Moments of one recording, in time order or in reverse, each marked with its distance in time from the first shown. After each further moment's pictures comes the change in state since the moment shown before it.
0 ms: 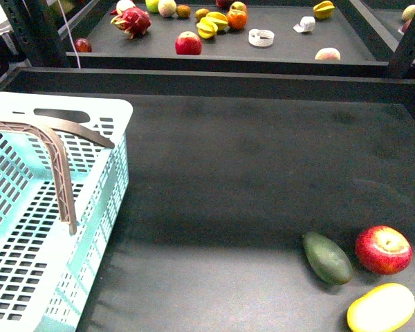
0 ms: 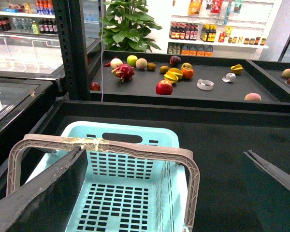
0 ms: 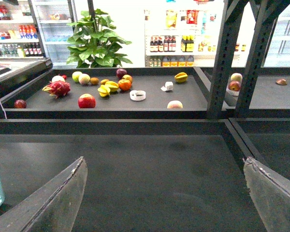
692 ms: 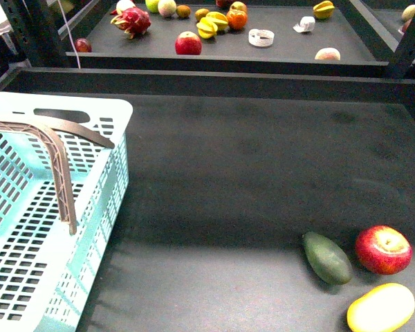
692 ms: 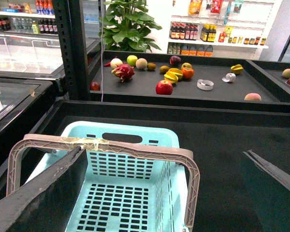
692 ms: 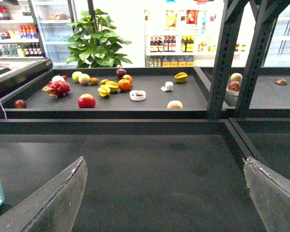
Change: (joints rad) left arm 0.000 0.000 0.000 0.000 0.000 0.000; right arm 0.000 0.000 0.000 0.000 0.000 0.000
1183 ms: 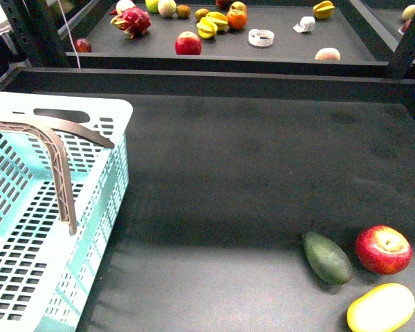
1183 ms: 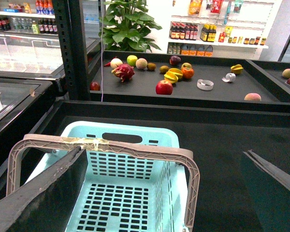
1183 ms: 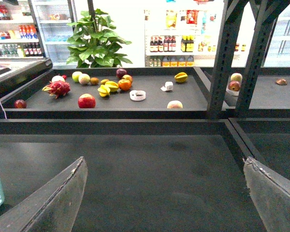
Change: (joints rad) left arm 0.000 0.000 0.000 0.000 0.000 0.000; right arm 0.000 0.000 0.000 0.000 0.000 0.000
